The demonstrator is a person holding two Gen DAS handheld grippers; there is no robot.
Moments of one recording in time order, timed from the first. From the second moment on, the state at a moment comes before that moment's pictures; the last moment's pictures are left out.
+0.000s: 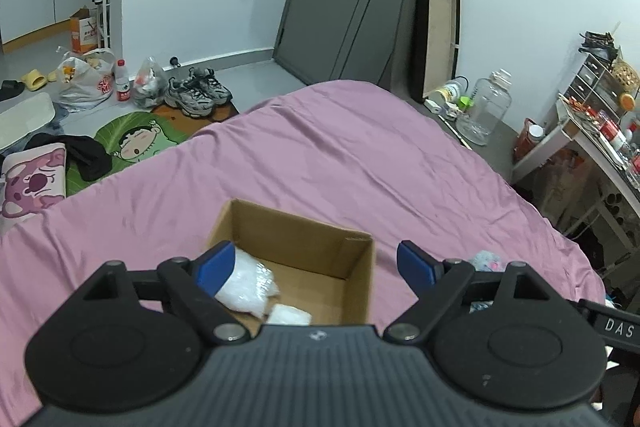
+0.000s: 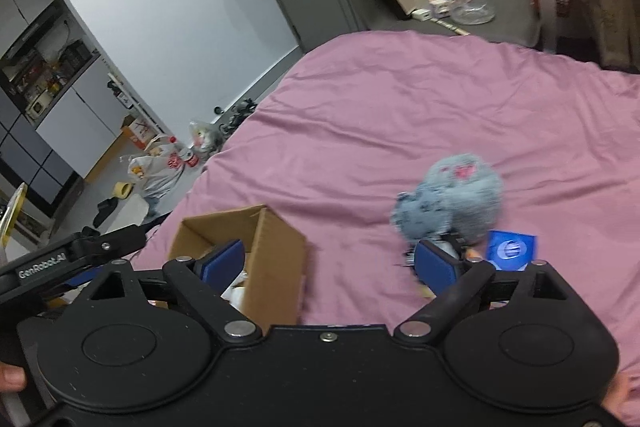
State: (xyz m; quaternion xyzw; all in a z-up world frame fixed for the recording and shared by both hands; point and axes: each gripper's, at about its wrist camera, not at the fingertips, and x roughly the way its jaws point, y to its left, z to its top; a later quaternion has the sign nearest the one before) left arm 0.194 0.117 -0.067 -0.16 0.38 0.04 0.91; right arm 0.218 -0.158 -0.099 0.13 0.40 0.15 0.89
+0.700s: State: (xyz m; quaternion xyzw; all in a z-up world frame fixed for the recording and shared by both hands) left arm 0.190 0.016 -0.045 -0.08 0.39 0.04 0.91; right arm 0.216 -0.250 -0.110 0.16 0.40 0.13 0.89
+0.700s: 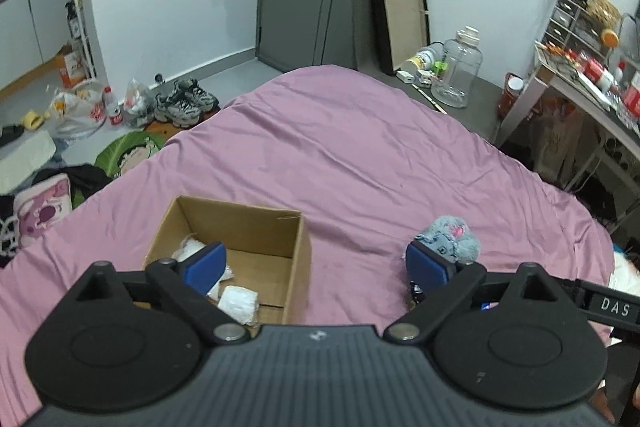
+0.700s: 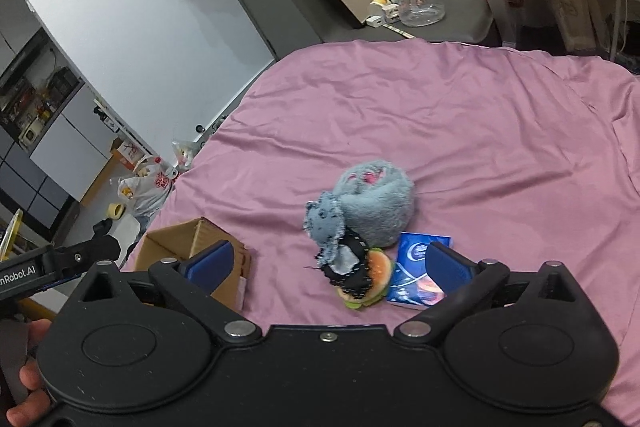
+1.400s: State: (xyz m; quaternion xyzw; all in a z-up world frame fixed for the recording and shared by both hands) left arm 0.227 -0.073 -0.088 -0.02 0.43 0.02 0.90; right arm 0.231 -0.311 -0.148 0.23 0.43 0.06 0.87
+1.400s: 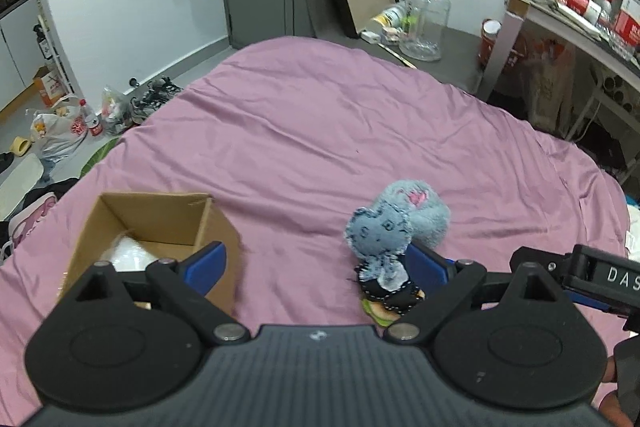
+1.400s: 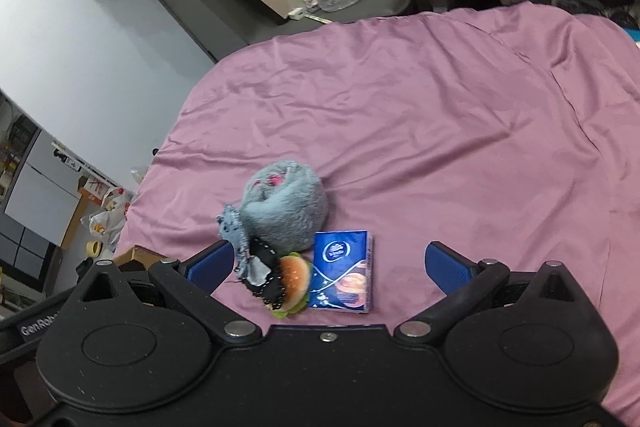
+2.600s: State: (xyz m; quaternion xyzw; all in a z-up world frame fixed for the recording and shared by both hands) left arm 0.304 -0.097 -0.169 -0.11 0.47 0.03 0.88; right arm 0.291 -0.308 -0.226 0.27 0.52 0.05 0.81
